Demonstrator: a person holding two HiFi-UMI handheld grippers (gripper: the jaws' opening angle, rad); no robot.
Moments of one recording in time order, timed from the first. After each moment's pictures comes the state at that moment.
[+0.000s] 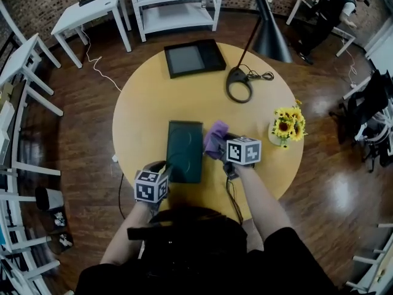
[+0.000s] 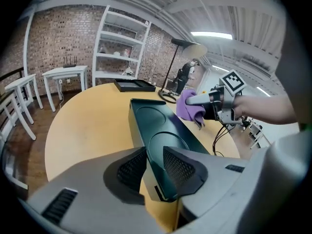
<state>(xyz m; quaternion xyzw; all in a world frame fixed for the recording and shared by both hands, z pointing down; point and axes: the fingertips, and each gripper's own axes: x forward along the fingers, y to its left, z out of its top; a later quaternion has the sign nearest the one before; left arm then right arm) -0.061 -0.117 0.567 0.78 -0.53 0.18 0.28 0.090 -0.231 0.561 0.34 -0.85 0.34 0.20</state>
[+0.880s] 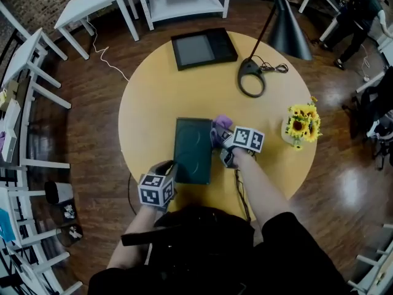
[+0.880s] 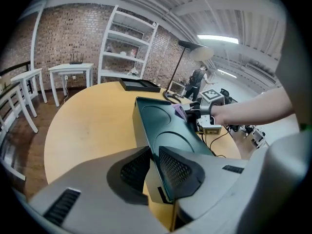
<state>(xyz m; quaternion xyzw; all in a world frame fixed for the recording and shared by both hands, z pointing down) -0.069 -0.118 0.574 0.76 -0.55 0.16 0.30 0.073 -0.276 0.635 0.35 -0.76 0.54 0.07</state>
